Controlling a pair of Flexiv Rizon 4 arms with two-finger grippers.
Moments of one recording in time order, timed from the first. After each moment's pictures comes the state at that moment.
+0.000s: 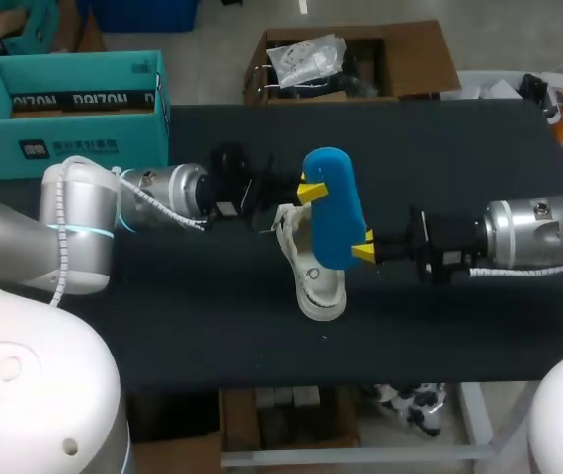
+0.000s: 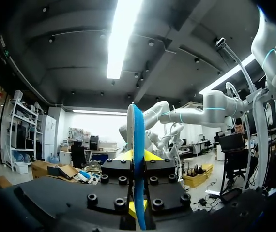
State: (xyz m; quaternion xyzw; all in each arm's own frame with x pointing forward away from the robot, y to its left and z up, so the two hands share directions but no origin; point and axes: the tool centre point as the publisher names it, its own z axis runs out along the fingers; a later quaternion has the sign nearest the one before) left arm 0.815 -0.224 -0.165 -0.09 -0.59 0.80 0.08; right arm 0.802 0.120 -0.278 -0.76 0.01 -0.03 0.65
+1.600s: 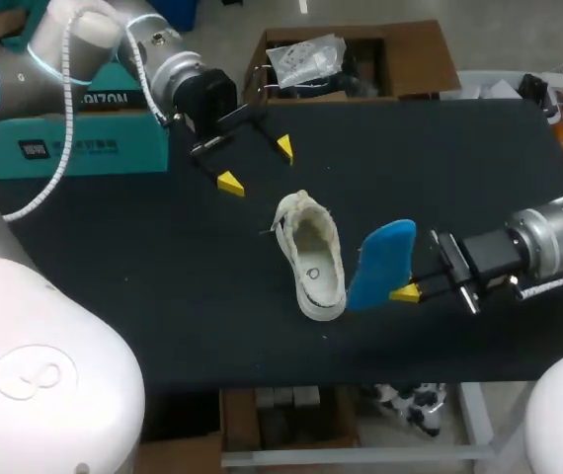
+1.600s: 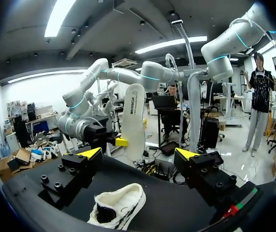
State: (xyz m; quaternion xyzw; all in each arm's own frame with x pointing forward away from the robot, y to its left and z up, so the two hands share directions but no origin) left arm 0.847 -0.141 -0.169 -0.38 -0.69 0.58 0.24; right arm 0.695 0.078 -0.253 -0.72 -0.19 0.02 0.66
